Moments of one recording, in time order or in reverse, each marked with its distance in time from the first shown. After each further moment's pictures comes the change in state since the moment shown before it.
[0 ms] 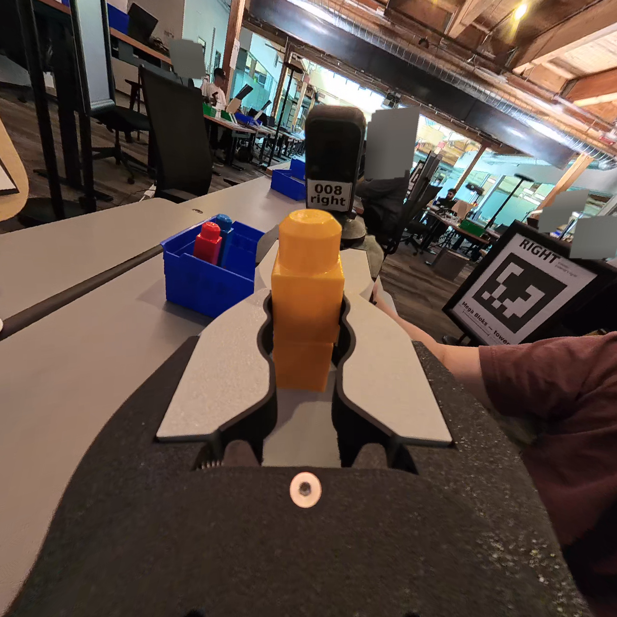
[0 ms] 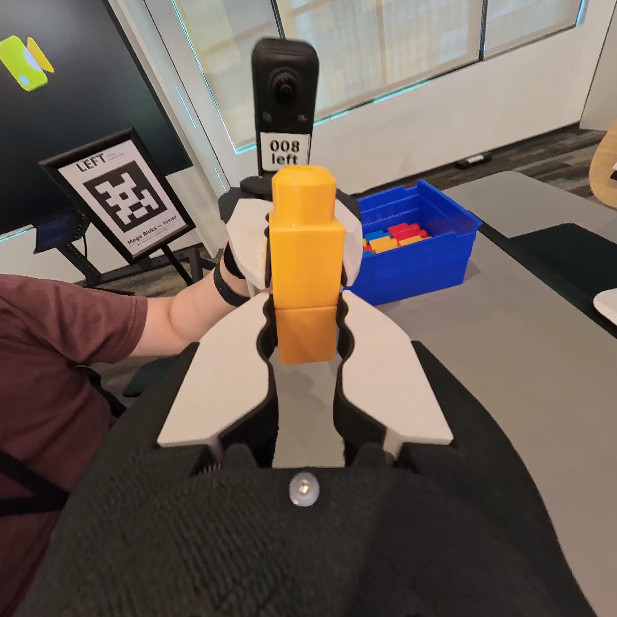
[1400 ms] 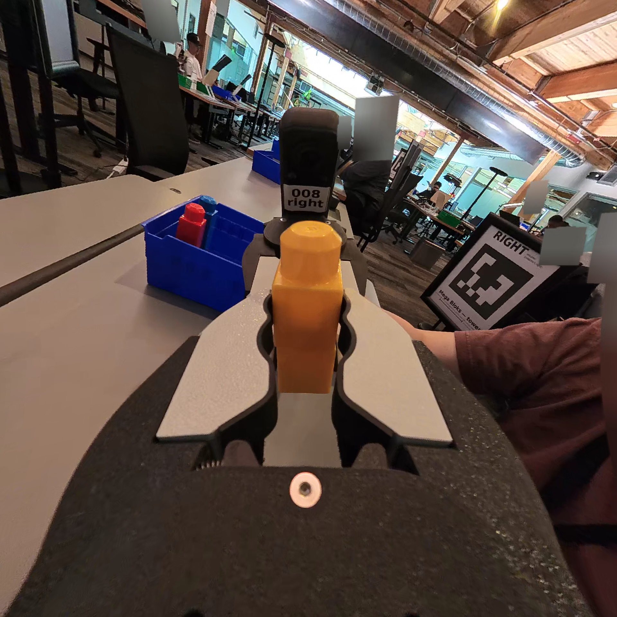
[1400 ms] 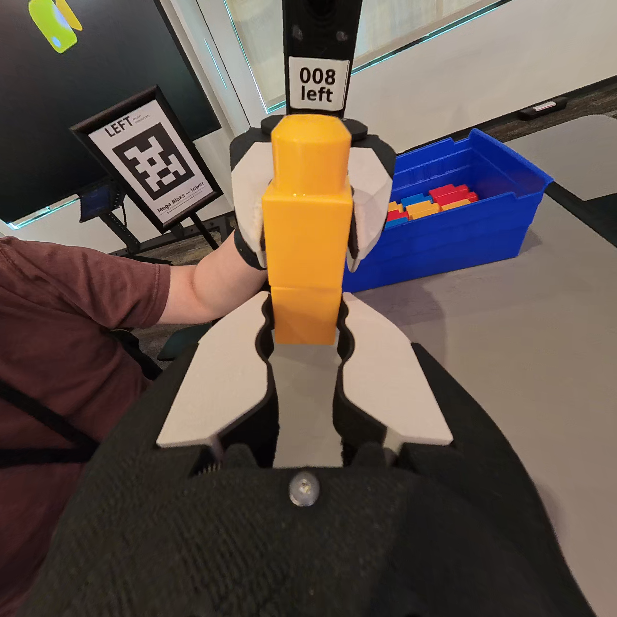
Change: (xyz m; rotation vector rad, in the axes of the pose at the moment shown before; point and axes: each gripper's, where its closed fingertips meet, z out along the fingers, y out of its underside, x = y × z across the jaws) left arm 0.001 0.005 -0.010 -0.051 0.058 -0.049; right arm -0.009 0.027 0.015 -0.112 -0.113 0.039
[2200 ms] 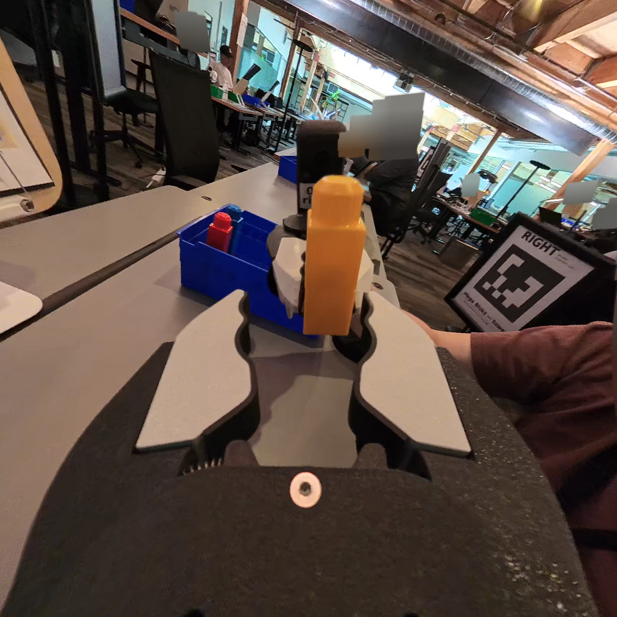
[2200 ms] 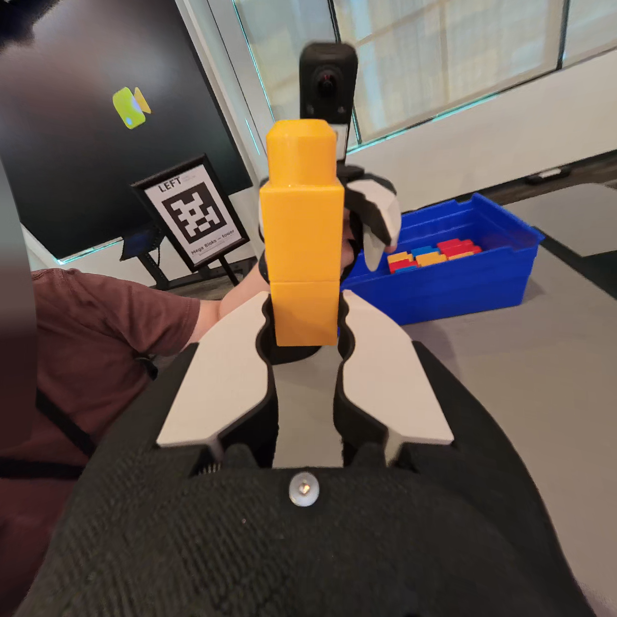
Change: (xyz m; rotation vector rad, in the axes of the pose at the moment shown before) left arm 0.000 -0.014 -0.022 0.003 -0.088 0.044; right arm -0.012 -0.028 -0.023 0.170 -0.073 -0.015
